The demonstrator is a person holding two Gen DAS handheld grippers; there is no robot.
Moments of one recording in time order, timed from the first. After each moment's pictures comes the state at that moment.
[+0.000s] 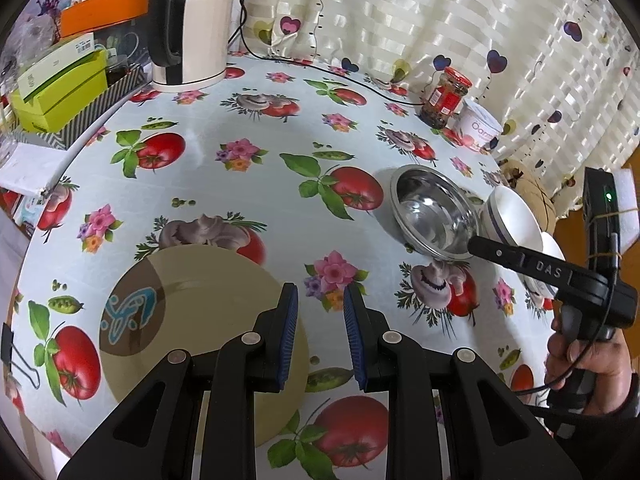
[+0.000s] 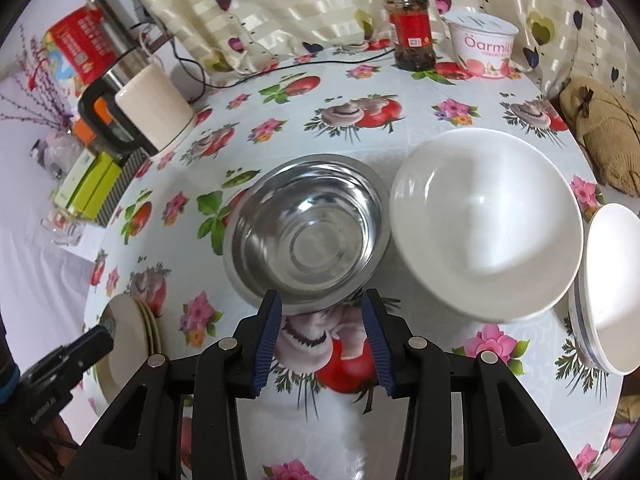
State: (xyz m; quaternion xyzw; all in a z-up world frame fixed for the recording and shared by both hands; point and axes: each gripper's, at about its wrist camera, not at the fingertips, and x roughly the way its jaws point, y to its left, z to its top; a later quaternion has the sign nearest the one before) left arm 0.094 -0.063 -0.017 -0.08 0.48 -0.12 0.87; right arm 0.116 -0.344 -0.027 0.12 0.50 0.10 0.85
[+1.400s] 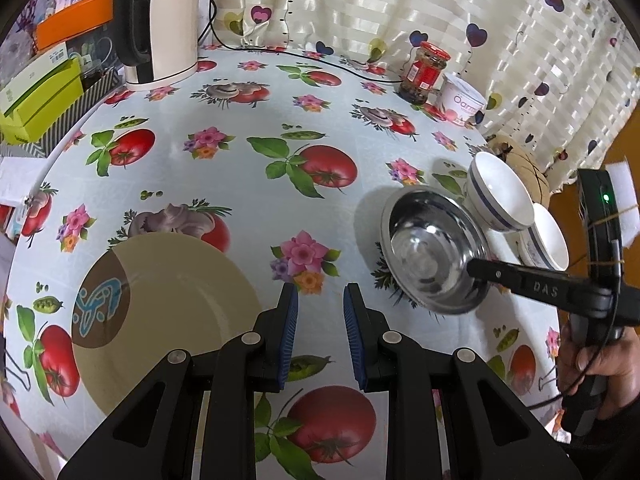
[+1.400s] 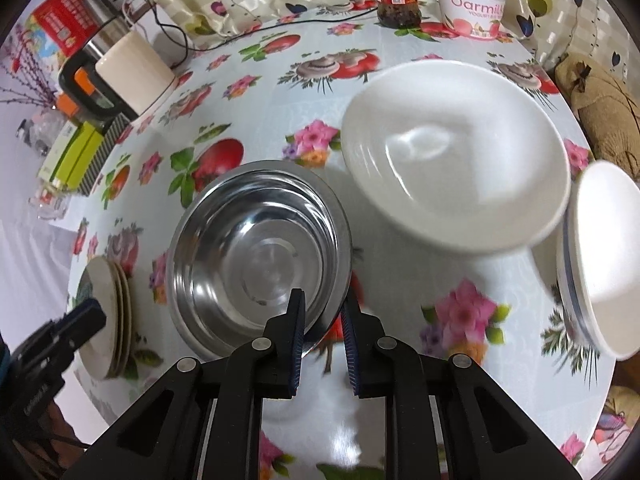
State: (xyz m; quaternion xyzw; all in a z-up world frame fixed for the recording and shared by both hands) left arm 0.087 -0.090 -0.026 -0.05 0.49 -0.14 0.86; right arm 0.100 -0.361 -0.049 0.10 0.55 0.09 0.82
